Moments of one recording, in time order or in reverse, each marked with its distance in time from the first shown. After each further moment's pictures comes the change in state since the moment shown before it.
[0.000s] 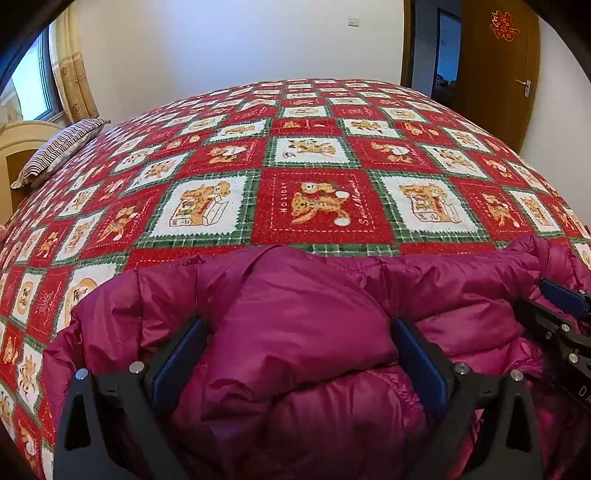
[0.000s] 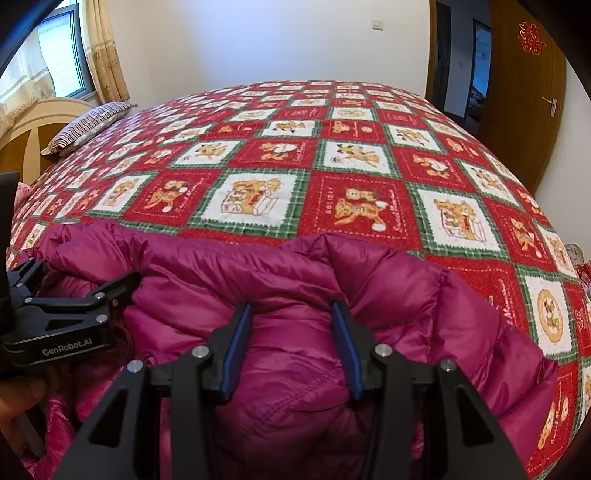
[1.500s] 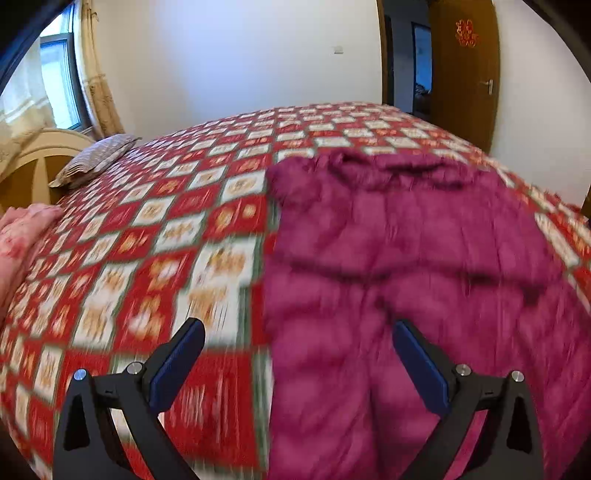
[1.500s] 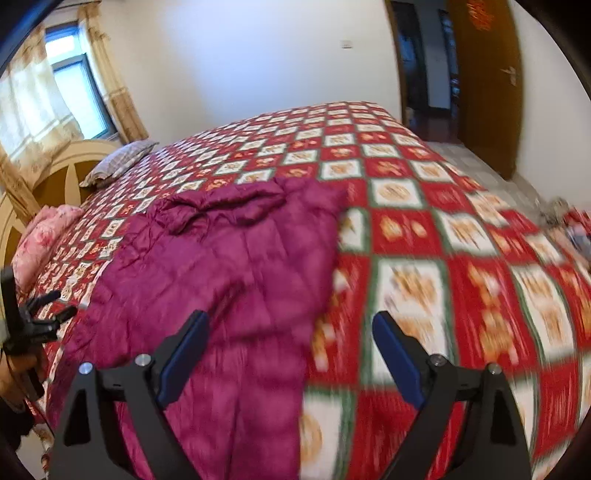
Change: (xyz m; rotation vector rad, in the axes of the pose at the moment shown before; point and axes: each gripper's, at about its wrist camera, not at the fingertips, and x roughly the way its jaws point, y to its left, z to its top) left arm -0.249 0.060 -0.220 0.082 -0.083 0.003; right arm -0.266 -0.077 -0.166 0.122 -0.076 0.087
